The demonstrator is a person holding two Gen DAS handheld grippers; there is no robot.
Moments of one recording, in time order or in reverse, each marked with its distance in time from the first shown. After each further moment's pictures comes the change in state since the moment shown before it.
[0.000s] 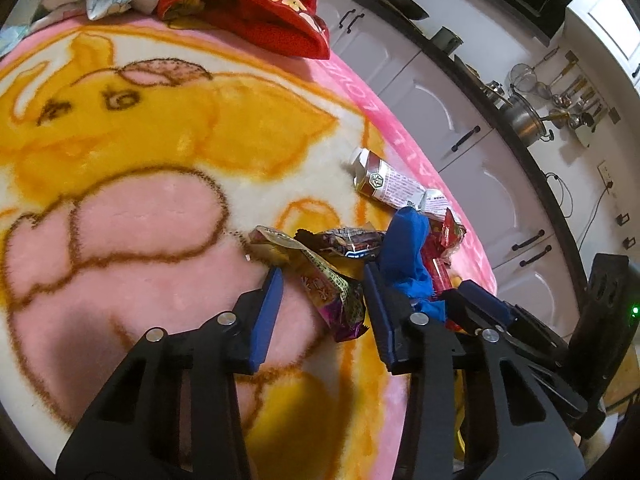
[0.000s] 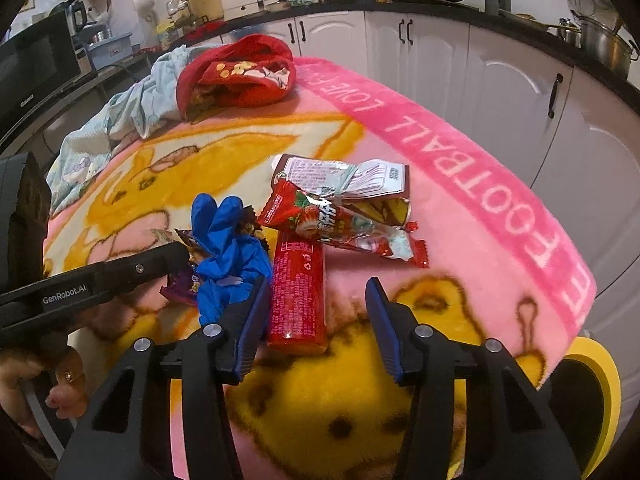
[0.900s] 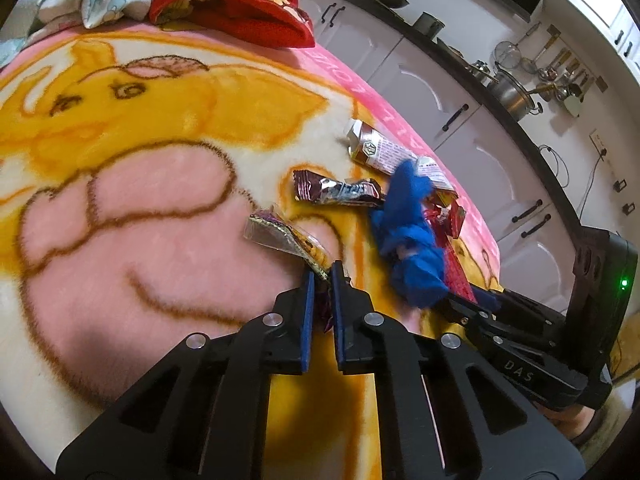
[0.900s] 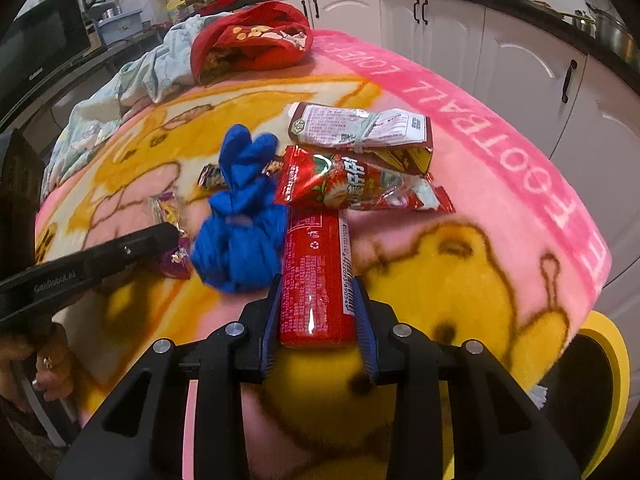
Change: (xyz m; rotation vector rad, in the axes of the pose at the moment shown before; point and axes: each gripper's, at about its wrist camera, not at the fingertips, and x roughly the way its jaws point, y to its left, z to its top) left arm -0.013 0.002 -0.025 0.095 0.009 0.000; right arm 0.003 0.007 -0.028 -0.034 0.079 0.027
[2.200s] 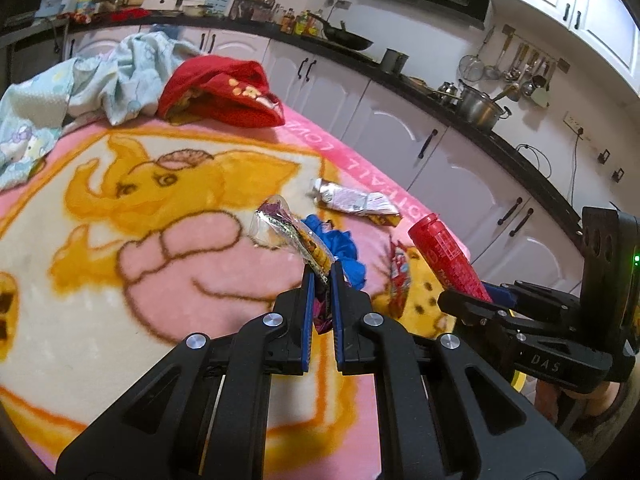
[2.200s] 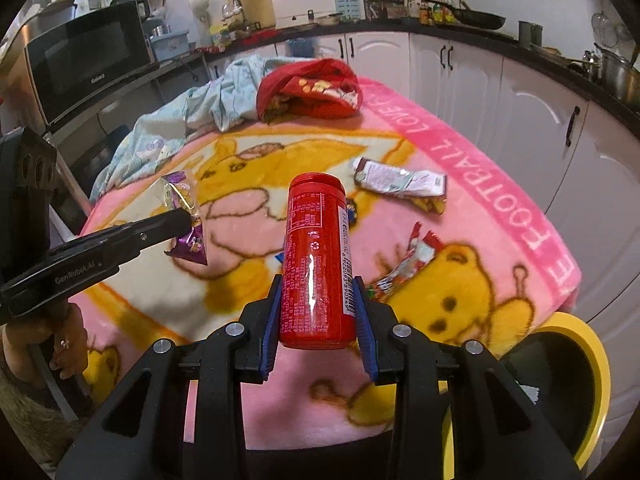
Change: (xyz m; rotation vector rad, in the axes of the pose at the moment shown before) left arm -0.101 -0.046 -0.021 0.159 -0.184 0.042; right arm -0.100 0.036 -0.014 -0.073 -0.131 0.074
